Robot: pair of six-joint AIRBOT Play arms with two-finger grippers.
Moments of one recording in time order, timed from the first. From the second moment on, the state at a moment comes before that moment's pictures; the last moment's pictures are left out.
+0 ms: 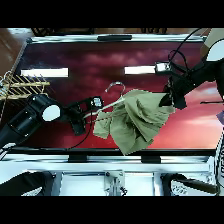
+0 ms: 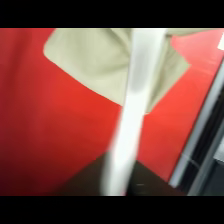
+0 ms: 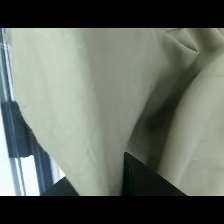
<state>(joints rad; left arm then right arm) -0.67 -1.14 1.13 1.48 -1.19 -0.91 0.01 -1.41 1.64 -1.13 1.84 0.23</state>
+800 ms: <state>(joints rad) -0.56 -1.10 1.16 1.69 -1.19 -1.02 0.01 -1.29 1.64 -1.08 1.85 0.41</state>
